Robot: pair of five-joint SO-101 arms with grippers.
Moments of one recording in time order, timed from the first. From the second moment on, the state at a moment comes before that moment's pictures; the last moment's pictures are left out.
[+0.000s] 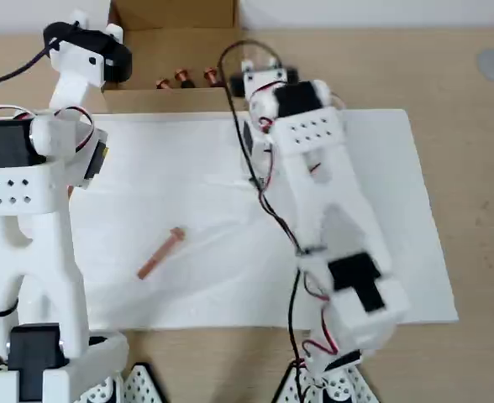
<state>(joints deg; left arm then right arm) -6.6 -14.1 -16.3 100.1 -35.3 -21.3 9.3 -16.8 101.4 -20.2</state>
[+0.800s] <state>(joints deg) -6.6 -14.1 -12.6 100.1 -35.3 7.3 -7.3 10.3 91.3 10.1</state>
